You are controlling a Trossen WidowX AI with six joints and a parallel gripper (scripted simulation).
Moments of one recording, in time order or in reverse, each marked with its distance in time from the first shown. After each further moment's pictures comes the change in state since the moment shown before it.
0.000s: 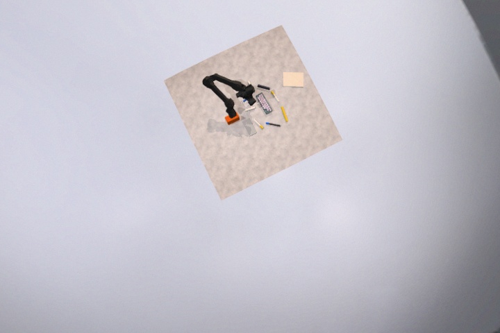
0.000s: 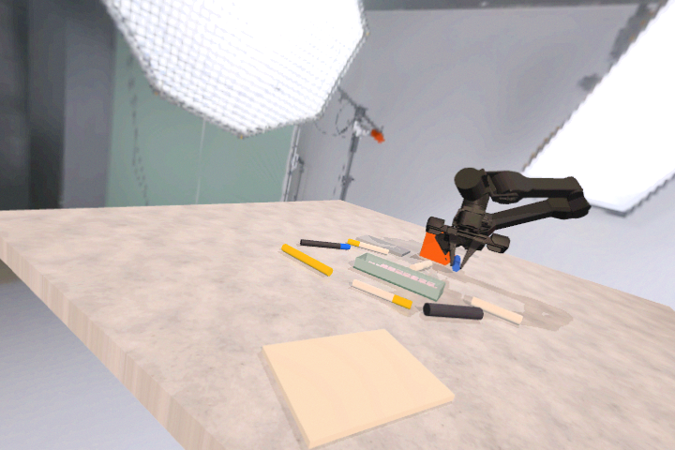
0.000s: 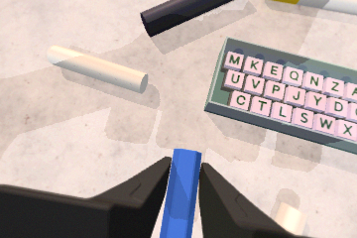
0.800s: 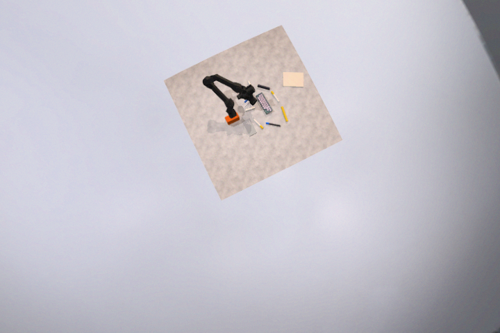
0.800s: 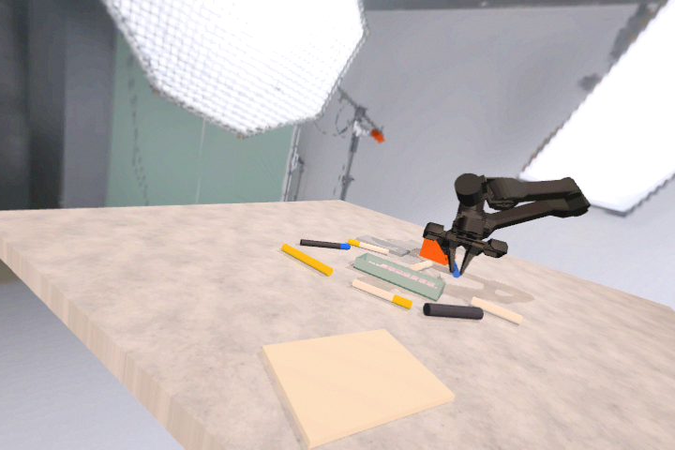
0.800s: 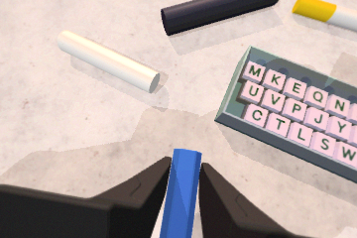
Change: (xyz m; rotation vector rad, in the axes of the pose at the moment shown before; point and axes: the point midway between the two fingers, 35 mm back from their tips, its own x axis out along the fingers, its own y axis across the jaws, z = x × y) arm 0.014 0.002 0.000 -0.128 -0.032 0.055
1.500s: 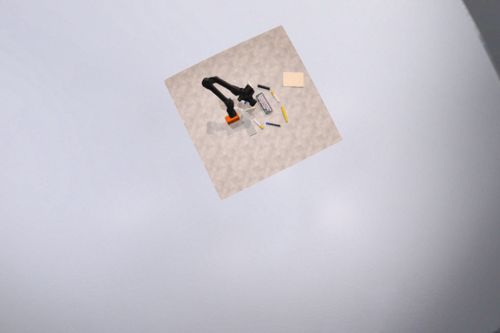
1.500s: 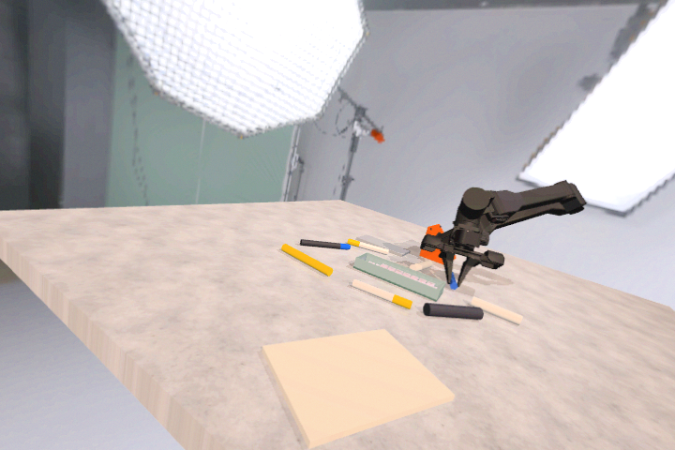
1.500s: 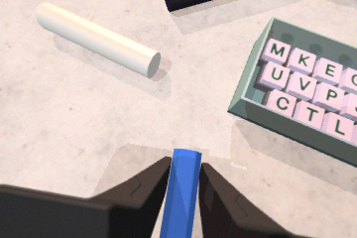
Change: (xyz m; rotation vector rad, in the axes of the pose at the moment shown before) arm 0.025 0.003 -0.015 0.002 -0.007 0.008
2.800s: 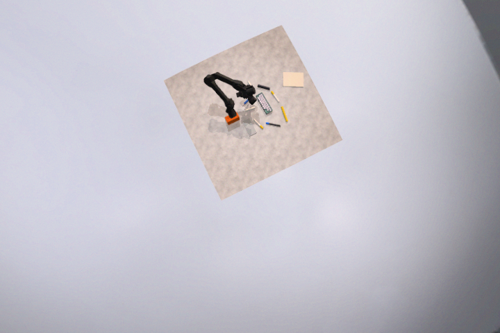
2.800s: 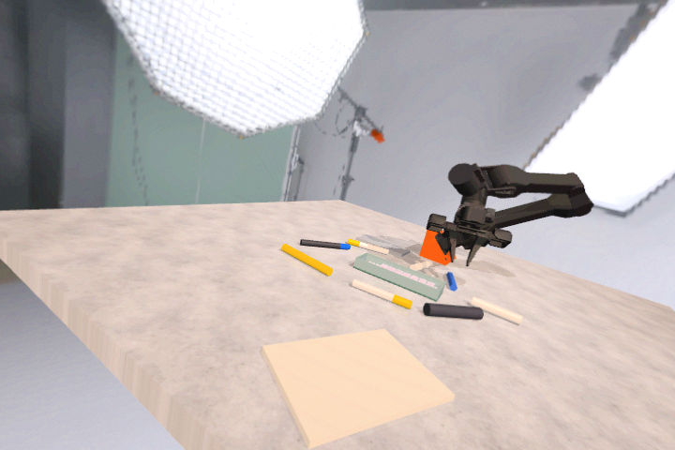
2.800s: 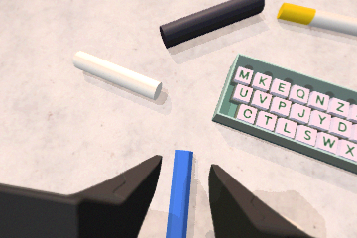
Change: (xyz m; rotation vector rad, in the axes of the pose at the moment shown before) arm -0.048 -0.002 0.024 0.065 0.020 -0.005
